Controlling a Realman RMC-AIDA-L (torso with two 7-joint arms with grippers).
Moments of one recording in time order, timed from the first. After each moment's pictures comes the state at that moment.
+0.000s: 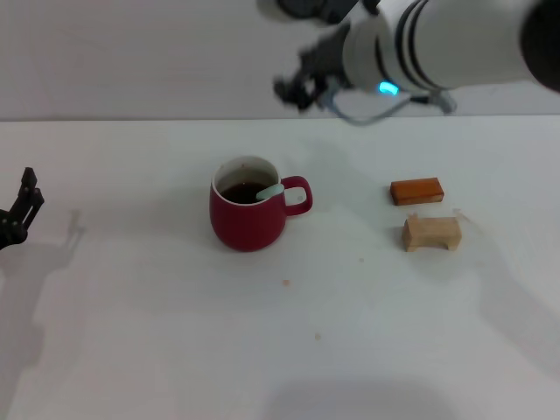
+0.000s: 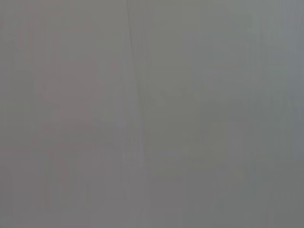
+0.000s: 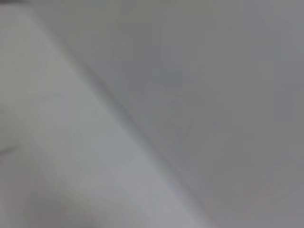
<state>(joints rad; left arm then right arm) -0.25 -2.07 -1.12 -0.24 2.54 1.23 -0.01 0.84 2.08 1.36 1.39 -2.86 0.98 -0.20</state>
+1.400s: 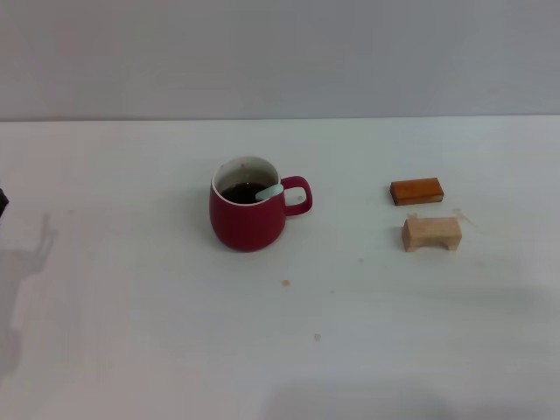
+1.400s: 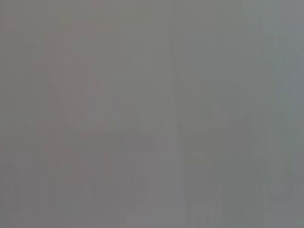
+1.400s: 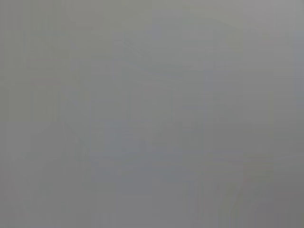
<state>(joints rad) -0.21 -2.07 -1.19 -0.24 2.53 1.25 -0.04 -0.08 2.08 0.99 0.80 -2.26 -1.31 -0.29</state>
